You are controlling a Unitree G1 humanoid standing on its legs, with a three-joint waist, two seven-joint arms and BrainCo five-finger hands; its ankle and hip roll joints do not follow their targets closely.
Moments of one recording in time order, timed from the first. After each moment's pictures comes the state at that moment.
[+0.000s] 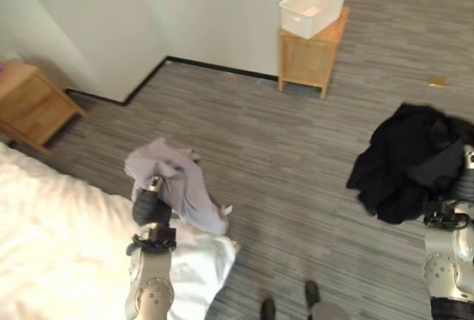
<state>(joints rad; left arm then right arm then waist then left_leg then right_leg) 0.15 0.24 0.17 -0.09 -1.03 -0.18 -0.06 0.01 -0.28 -0.28 -0.02 0.80 -0.23 -0.12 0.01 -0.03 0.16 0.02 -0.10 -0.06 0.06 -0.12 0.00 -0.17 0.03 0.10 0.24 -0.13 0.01</state>
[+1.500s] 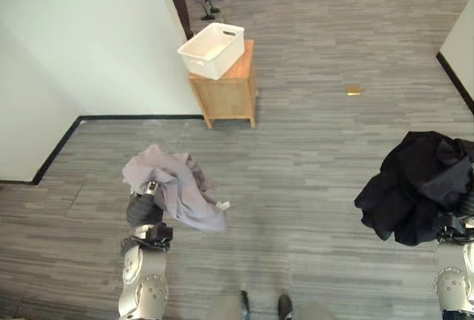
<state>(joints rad) 0.12 0.24 0.16 0.05 -0.88 -0.19 -0.01 0.05 -0.33 -0.35 0.01 0.76 -0.21 -0.12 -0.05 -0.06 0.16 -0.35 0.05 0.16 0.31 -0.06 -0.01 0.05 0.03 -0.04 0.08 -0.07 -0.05</state>
